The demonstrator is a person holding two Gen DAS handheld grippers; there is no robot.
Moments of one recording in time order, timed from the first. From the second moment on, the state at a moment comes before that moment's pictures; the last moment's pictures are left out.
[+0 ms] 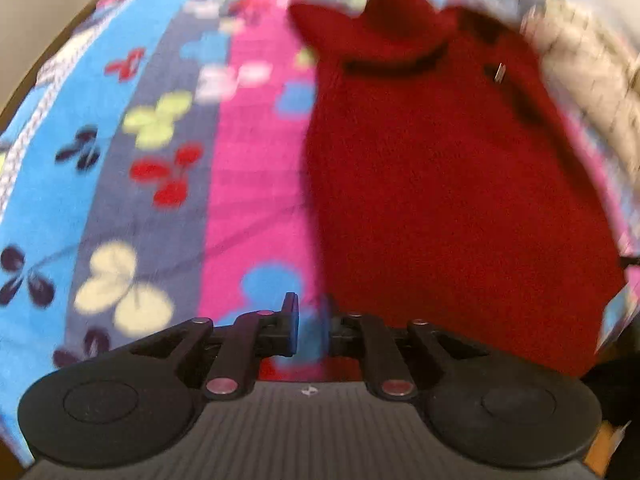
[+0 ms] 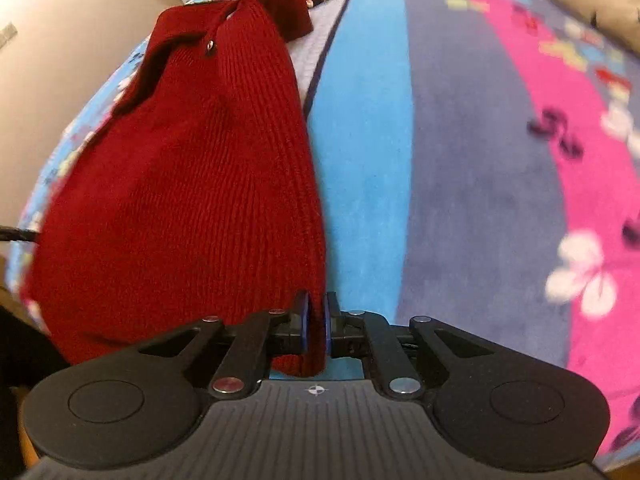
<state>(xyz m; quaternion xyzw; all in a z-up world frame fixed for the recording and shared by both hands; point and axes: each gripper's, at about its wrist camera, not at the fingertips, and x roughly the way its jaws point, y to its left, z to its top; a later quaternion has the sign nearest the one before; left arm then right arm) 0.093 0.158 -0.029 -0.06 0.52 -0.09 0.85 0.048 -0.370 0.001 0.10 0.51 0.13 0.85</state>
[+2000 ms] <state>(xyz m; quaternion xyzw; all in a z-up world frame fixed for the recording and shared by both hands) 0.172 0.001 -0.135 0.03 0.24 0.10 0.97 0.333 -0.265 0.024 0.09 0.26 0.06 0.96</state>
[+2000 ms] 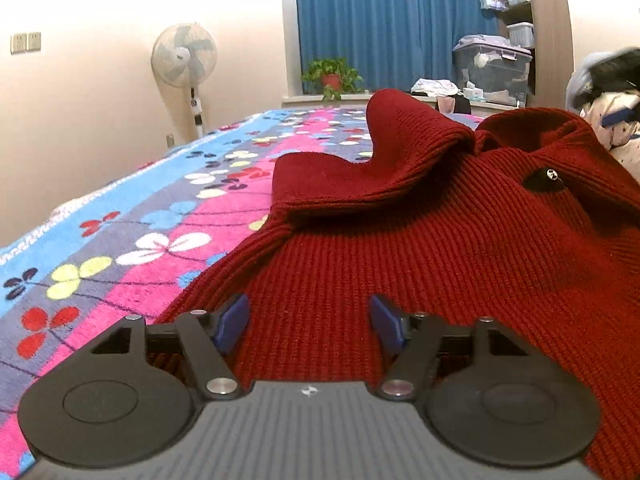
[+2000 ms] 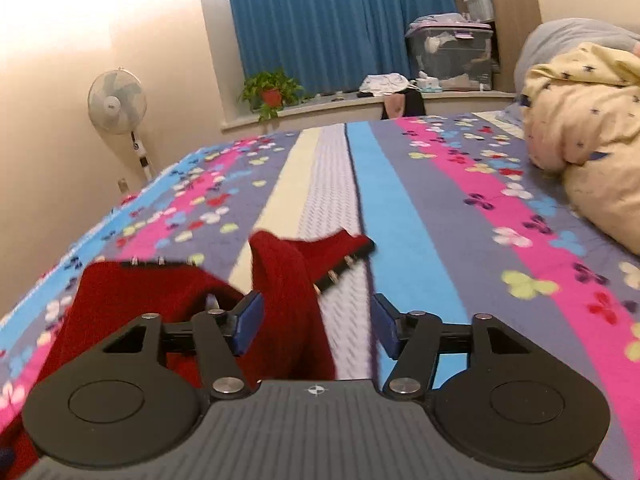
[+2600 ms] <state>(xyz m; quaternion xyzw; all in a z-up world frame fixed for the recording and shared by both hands) 0.172 0.001 -0.139 0.04 0.24 0.10 0.97 0.309 -0.236 0.006 -0.09 0.44 0.18 0.88</state>
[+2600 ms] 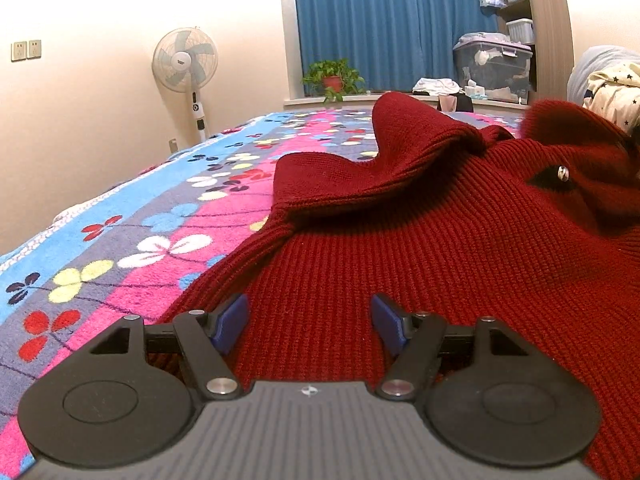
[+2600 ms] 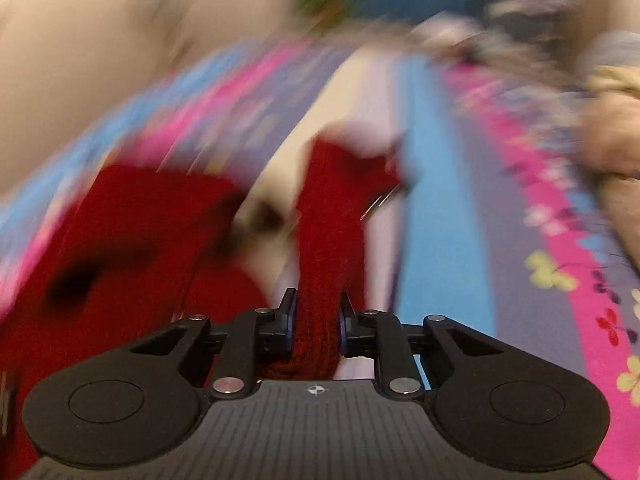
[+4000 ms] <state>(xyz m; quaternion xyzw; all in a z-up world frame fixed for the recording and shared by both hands) 0.172 0.000 -0.144 0.06 0.23 0.10 0.97 0.340 -0.427 0.055 0.29 0.14 -0.07 0.94</state>
